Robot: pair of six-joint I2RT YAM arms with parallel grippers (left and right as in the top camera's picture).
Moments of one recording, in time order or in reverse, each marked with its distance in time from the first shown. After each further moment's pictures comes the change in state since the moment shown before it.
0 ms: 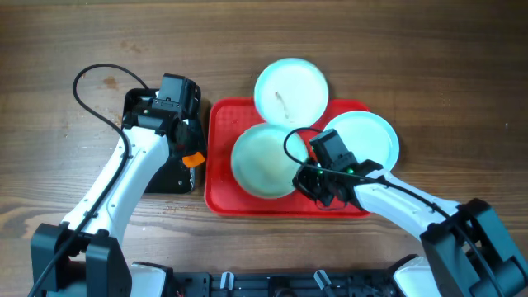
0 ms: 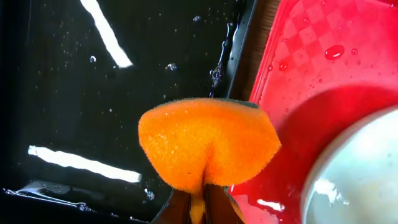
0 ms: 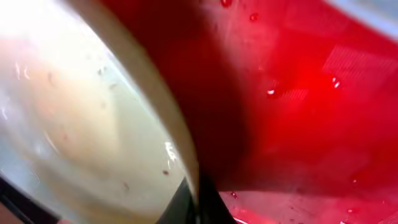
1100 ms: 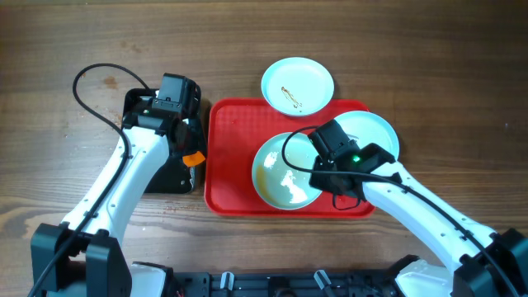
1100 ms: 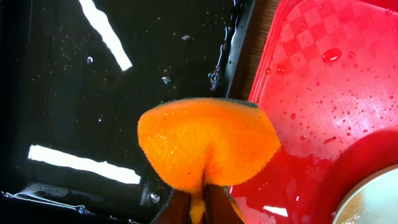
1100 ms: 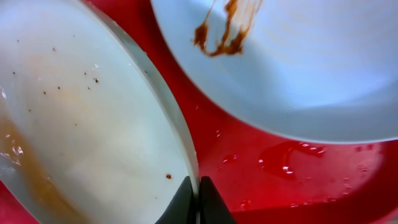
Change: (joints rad) left arm 0.000 0.000 0.000 0.009 0.000 0.000; right arm 0.031 -0.126 0.232 -0.544 0.376 -0.375
